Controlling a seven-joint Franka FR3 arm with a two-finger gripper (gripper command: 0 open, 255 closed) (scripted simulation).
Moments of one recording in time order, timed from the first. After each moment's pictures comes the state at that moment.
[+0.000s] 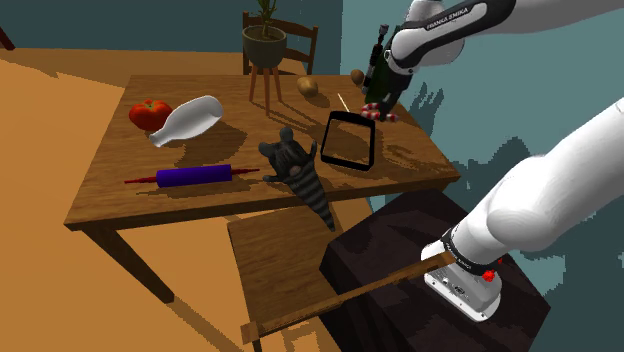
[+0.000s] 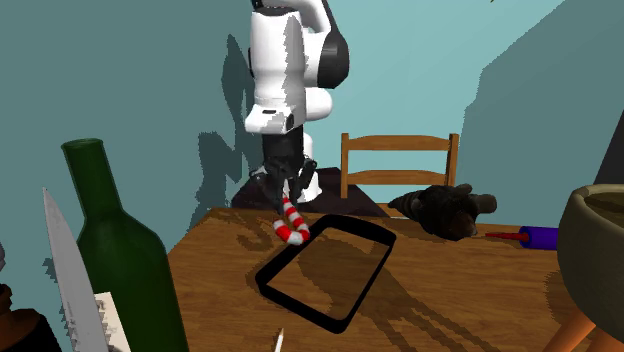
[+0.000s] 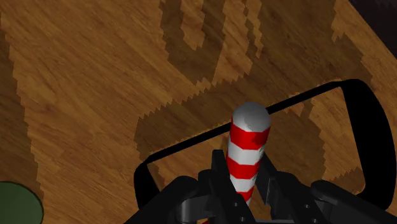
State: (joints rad) arm 0.13 -0.13 -0.41 -2.39 -0.05 2.25 -0.54
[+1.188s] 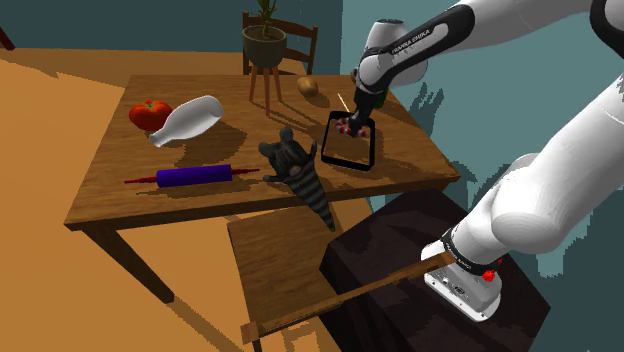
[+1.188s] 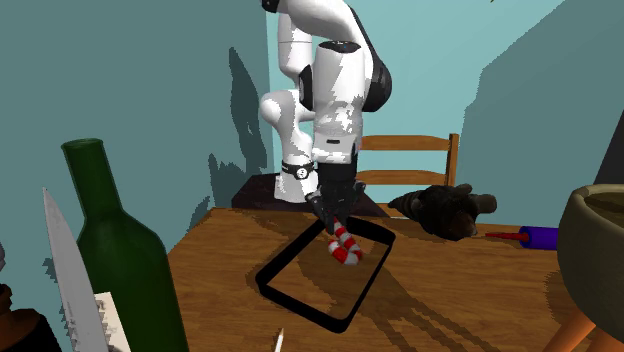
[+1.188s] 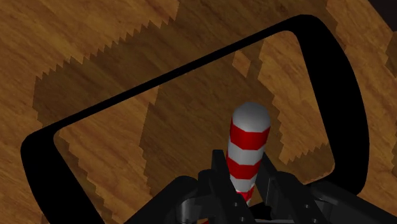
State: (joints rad) arm 0.23 -0.02 -0.30 -2.41 0.02 2.38 -0.38
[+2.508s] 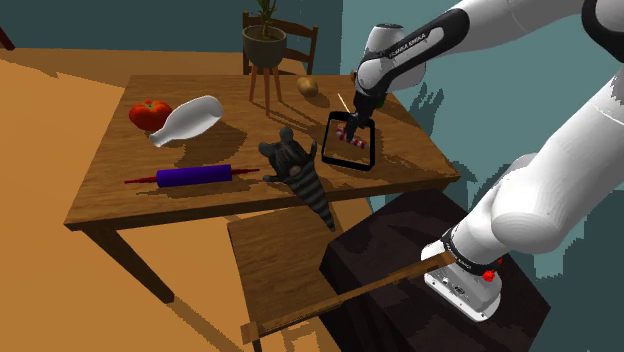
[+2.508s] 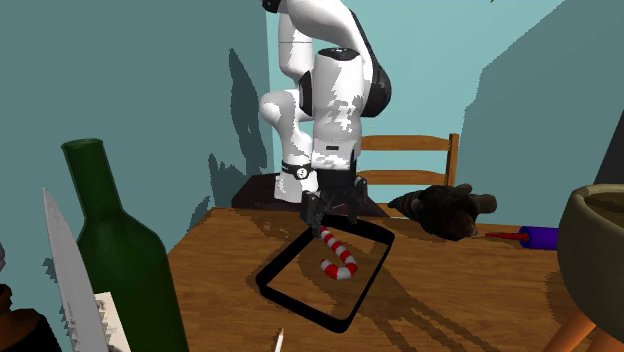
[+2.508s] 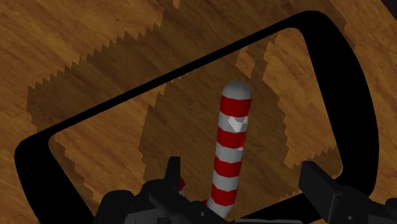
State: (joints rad) arm 0.23 0.01 -0.30 -2.42 0.03 2.41 -0.39
